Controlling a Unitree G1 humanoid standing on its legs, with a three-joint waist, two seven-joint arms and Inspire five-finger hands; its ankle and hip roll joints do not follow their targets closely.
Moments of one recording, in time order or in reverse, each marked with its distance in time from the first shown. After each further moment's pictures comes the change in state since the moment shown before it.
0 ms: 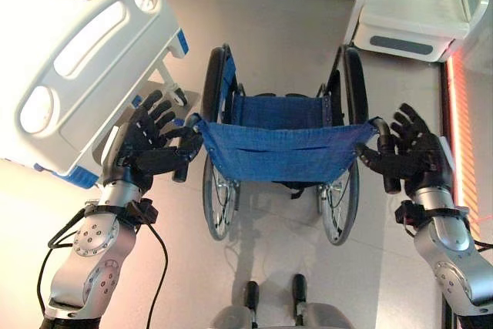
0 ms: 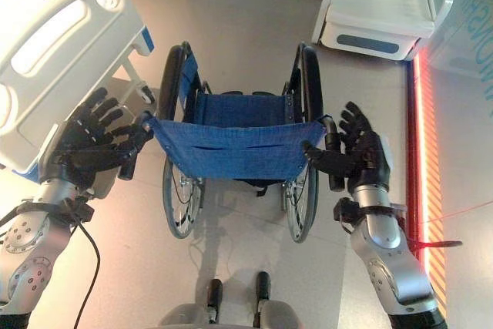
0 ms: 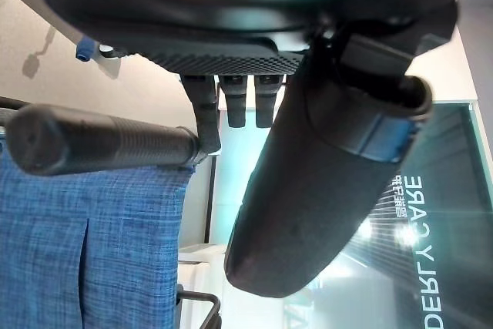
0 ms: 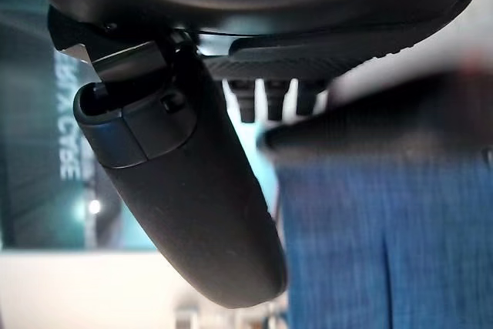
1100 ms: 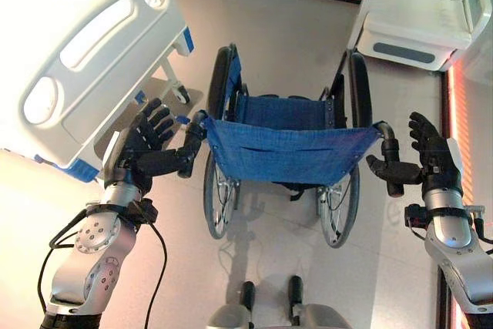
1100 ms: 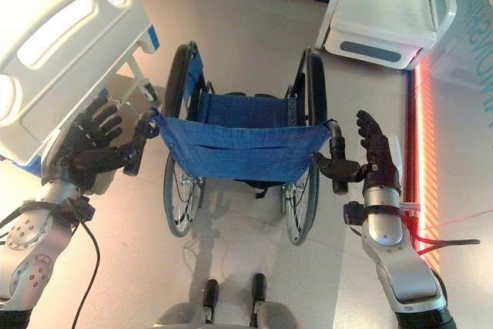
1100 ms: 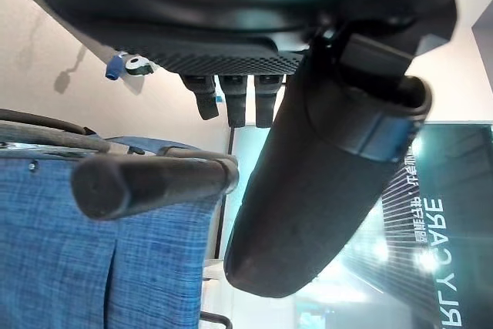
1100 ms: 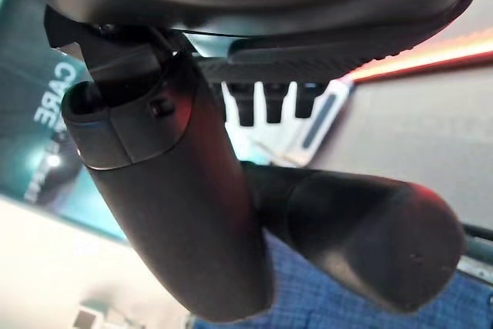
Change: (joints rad) left arm -0.012 0.000 0.003 0.042 -0.001 0.044 0.006; right arm 0.002 -0.041 -0.022 0.001 -0.302 0.206 -0.036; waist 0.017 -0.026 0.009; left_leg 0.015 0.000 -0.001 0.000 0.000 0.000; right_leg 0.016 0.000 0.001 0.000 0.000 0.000
